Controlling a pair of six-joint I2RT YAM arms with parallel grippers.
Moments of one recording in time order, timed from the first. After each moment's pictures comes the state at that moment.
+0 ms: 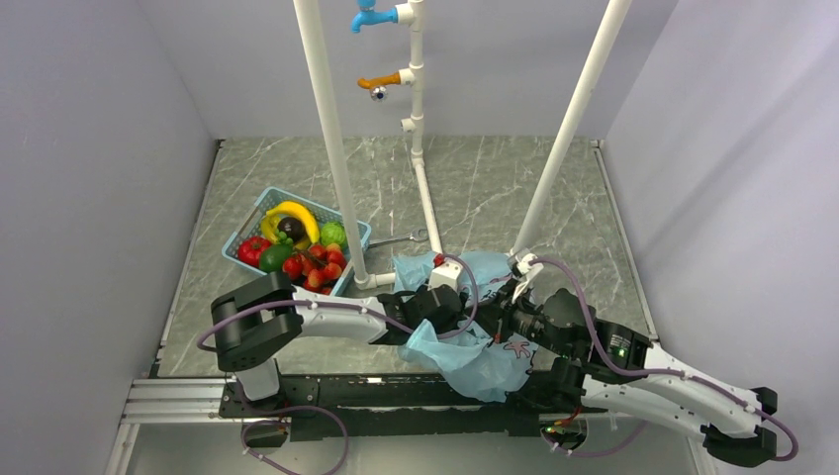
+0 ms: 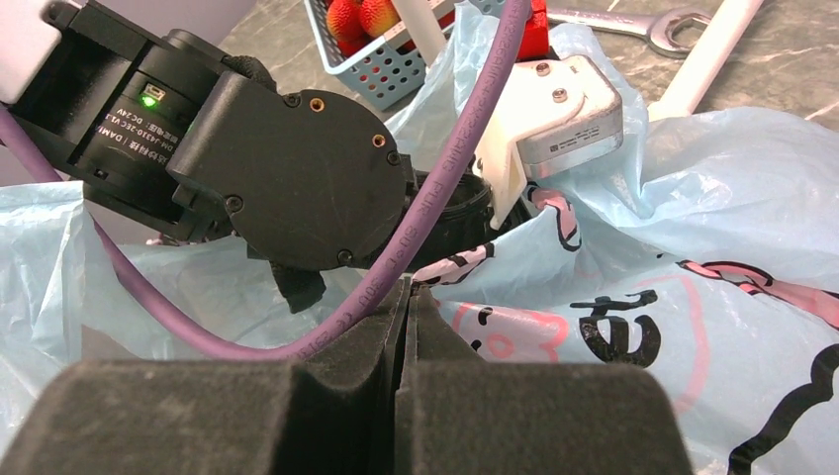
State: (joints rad) left arm -1.24 1.71 0.91 0.02 -0.37 -0.70; right arm 1.13 0.42 0.57 -0.44 0.19 0.49
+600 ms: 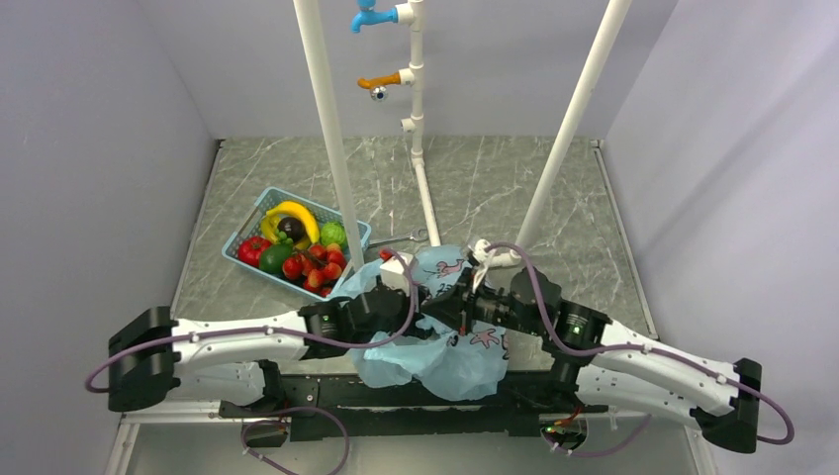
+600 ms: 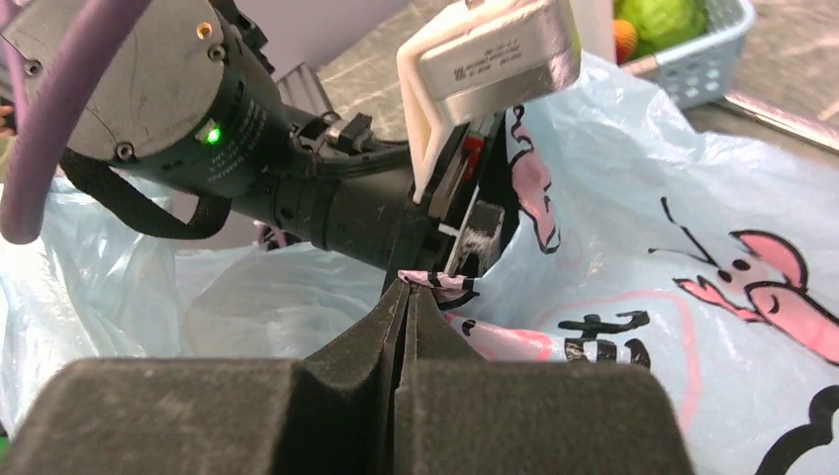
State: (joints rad) left arm -1.24 1.20 0.67 0.03 -0.34 -0.74; right arm 1.10 0.69 0.61 -0.10 -0.09 0.42
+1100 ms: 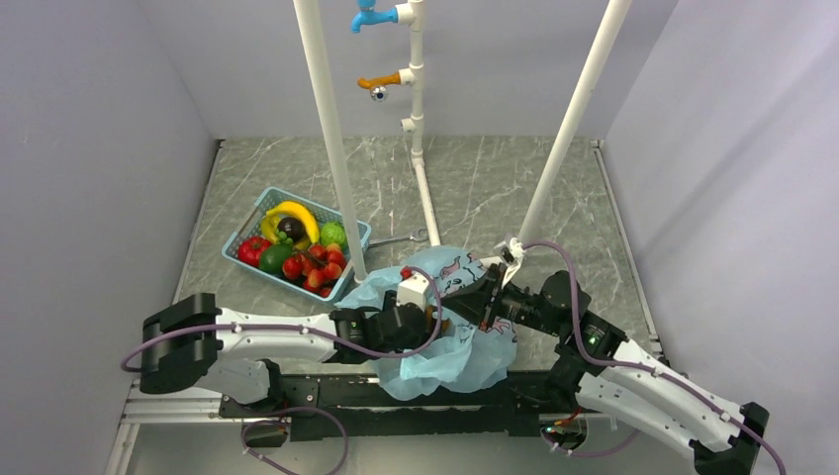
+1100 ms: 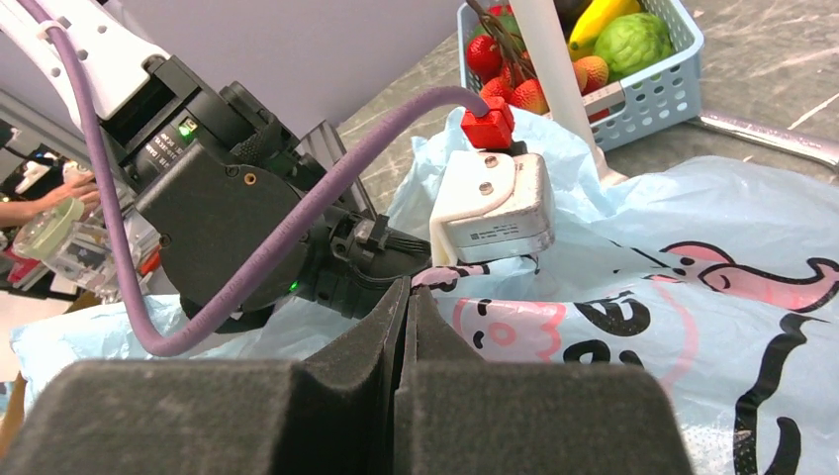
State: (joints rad) left arm -1.31 1.34 0.69 -0.10 -0.39 -0.78; right arm 0.89 0.55 0.49 0.03 -0.29 0.50
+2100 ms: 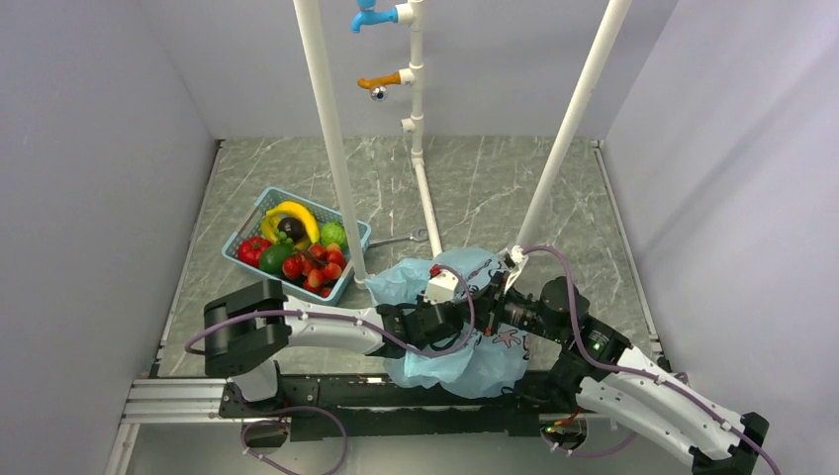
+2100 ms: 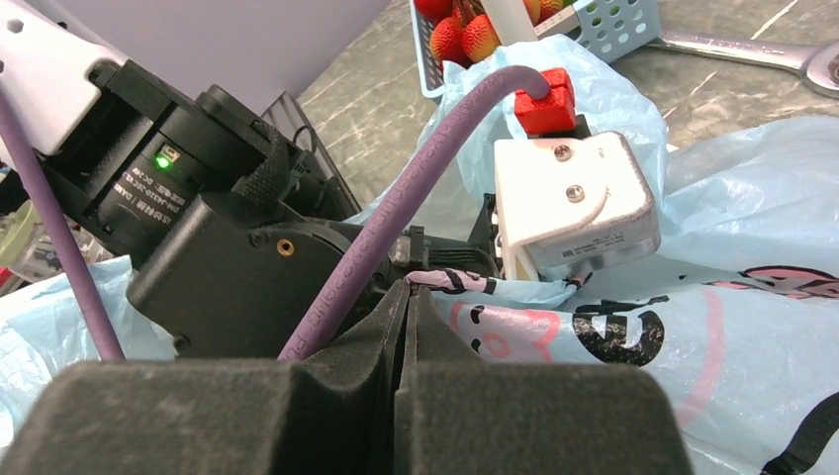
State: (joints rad) left arm -1.33 1.68 0.90 -0.08 -0.50 -0.79; right arm 0.87 0.47 0.44 -0.11 -0.26 0.52
